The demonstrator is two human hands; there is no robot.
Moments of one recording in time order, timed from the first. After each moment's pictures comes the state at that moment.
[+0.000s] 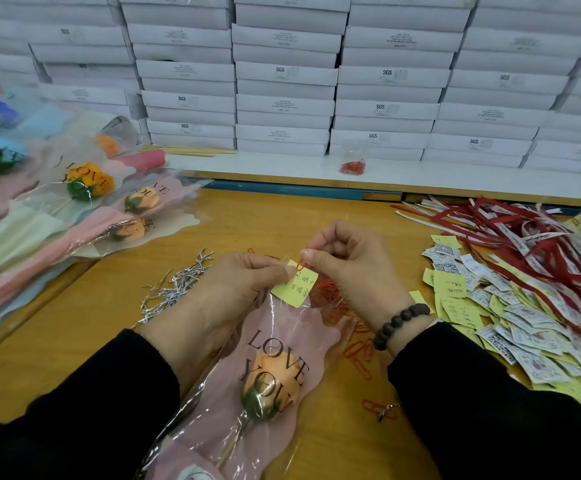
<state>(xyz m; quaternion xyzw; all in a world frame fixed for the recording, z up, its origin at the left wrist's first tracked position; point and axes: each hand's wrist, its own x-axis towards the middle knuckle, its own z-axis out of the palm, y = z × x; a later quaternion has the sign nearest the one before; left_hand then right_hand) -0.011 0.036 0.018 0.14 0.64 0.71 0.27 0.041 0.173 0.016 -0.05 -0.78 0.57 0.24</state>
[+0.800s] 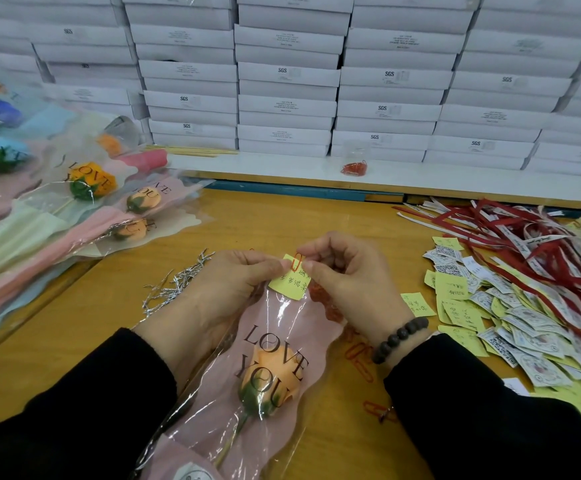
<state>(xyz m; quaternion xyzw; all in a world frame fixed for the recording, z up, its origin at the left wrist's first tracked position) -0.013 0.033 0.020 0.11 0.63 0.72 0.26 0.047 0.166 0.011 -0.01 -0.79 0.56 0.24</state>
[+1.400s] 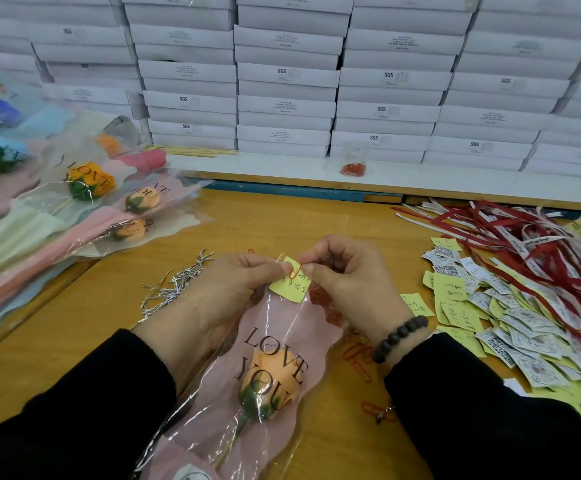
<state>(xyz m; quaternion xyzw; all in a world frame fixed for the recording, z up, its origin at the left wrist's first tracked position) -0.014 0.034 0.016 0.11 0.63 0.72 0.28 0.047 0.168 0.013 -0.02 -0.79 0.57 0.23</state>
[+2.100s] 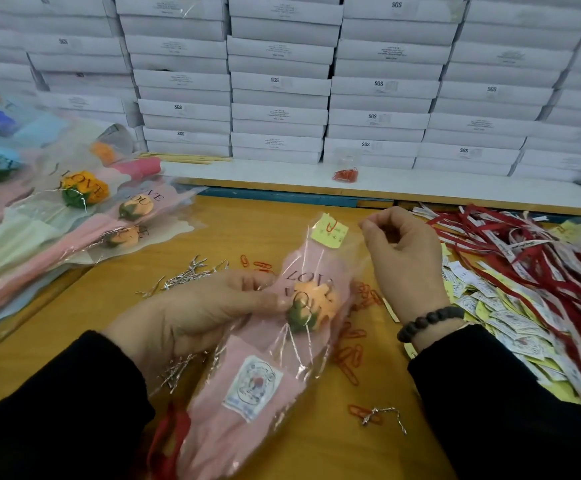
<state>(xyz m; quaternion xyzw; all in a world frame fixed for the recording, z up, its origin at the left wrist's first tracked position) -0.017 0.015 0.029 0.24 0.60 0.59 0.48 0.058 0.208 0.032 -0.18 -0.80 0.41 0.40</state>
